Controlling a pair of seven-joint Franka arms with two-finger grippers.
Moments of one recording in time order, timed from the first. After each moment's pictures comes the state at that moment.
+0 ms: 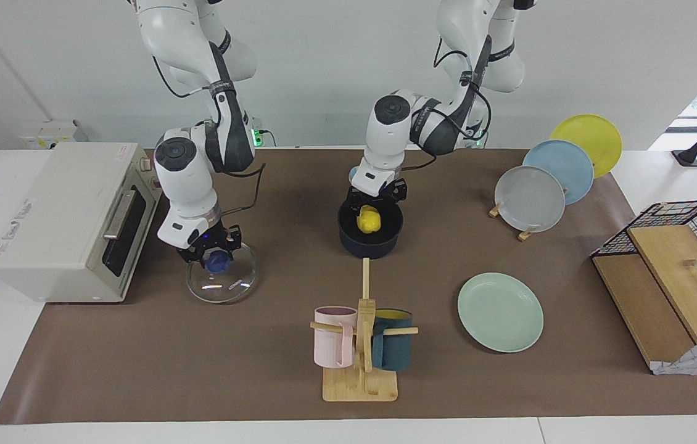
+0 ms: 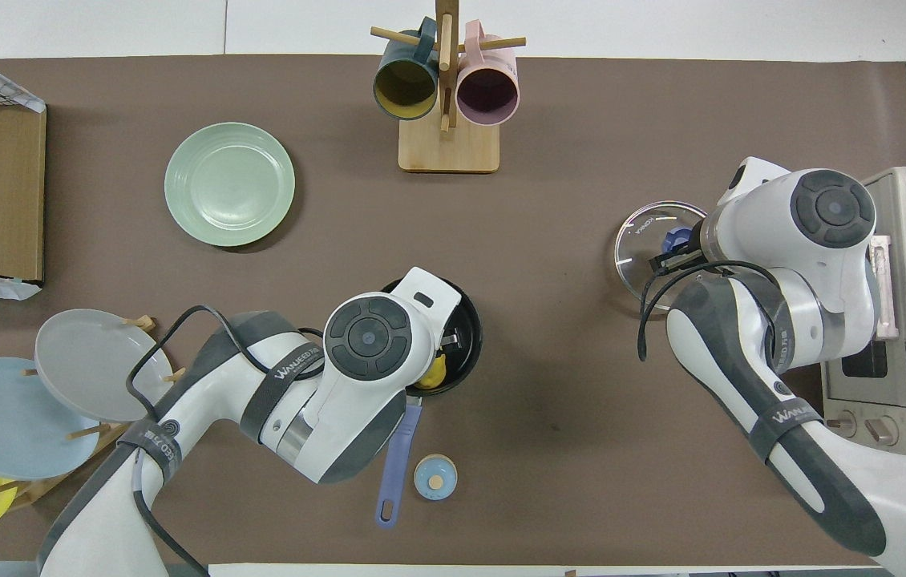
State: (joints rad) left arm -0.68 0.16 -0.07 -2.06 -0.04 2.23 -0.85; right arm 0.10 0.19 0.02 -2.08 -0.08 2.34 -0.16
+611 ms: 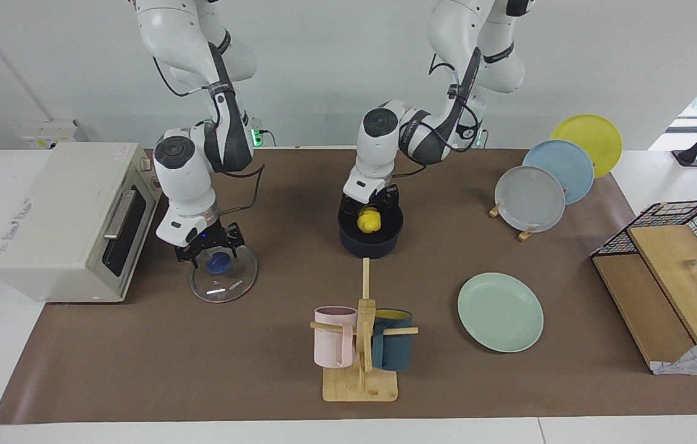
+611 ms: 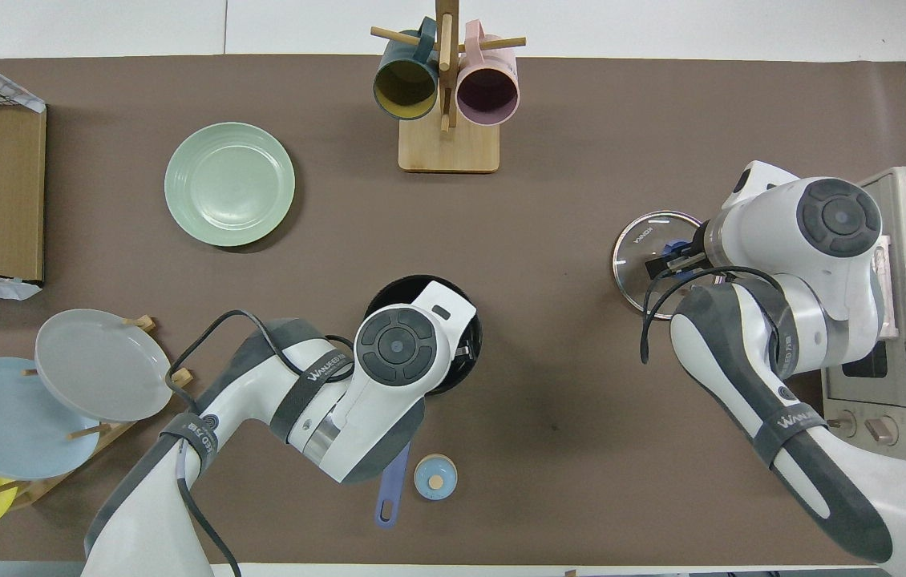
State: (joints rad) left arm -0.72 0.21 -0.06 -2.07 -0.04 2.26 -0.85; right arm 0.10 0.17 0.02 -2.06 -0.08 2.30 -0.16
